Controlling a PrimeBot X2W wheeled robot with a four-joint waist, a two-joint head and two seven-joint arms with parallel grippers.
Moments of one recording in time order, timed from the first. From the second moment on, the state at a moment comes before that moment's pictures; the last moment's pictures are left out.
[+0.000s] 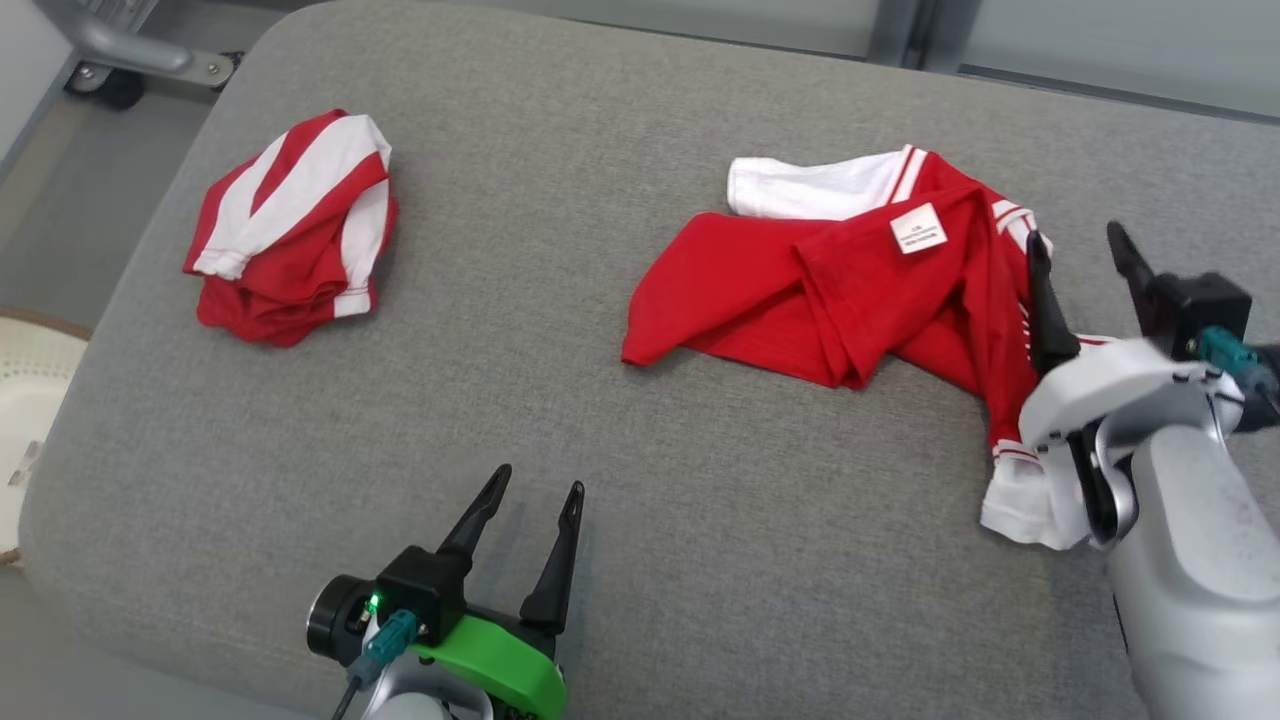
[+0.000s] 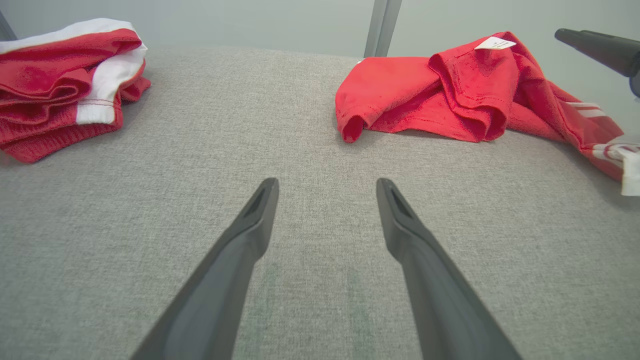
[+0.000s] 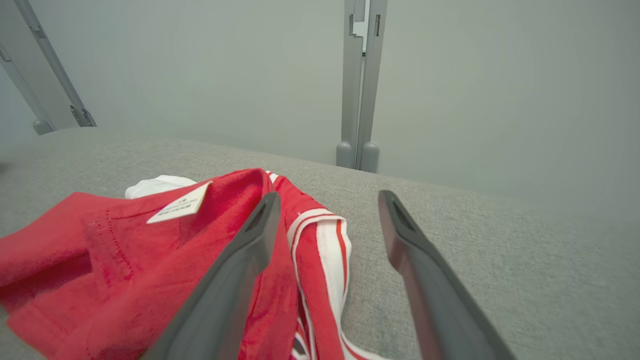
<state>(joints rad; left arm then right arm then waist) -0.13 0.05 -0.35 0.32 -0.23 -0.13 -0.26 -0.57 -0.17 -0.08 0.64 0.04 0.13 -0.26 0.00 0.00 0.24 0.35</state>
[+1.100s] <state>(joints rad) -0.65 0.09 -0.26 0.84 -0.13 -0.09 -0.26 -0.09 -0.05 0.02 0.23 0.19 0.13 -0.26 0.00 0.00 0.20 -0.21</state>
